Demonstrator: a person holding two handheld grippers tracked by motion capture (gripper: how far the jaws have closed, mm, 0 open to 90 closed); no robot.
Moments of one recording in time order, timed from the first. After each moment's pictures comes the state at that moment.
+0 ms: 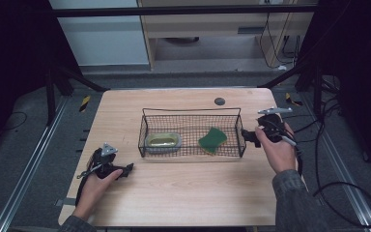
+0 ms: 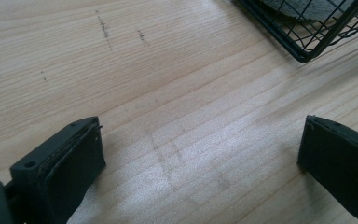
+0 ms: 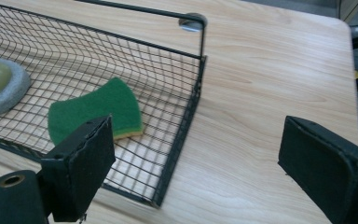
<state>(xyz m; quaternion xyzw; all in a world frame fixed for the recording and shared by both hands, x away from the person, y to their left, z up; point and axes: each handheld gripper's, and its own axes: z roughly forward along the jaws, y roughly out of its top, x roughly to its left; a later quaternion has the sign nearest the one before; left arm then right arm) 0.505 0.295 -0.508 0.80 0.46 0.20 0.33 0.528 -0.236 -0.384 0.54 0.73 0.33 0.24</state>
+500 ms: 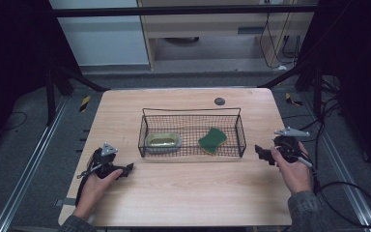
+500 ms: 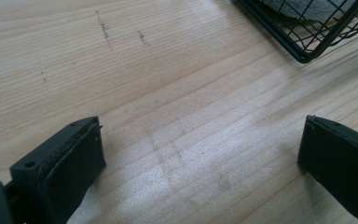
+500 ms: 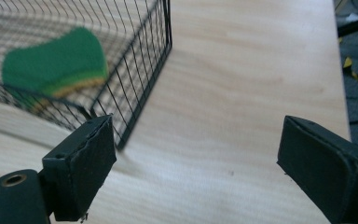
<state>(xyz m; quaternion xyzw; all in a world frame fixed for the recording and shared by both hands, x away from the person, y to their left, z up) 0.505 0.295 -0.508 0.80 0.46 0.20 0.33 0.491 -0.282 -0.437 0.55 0.72 0.34 0.25</state>
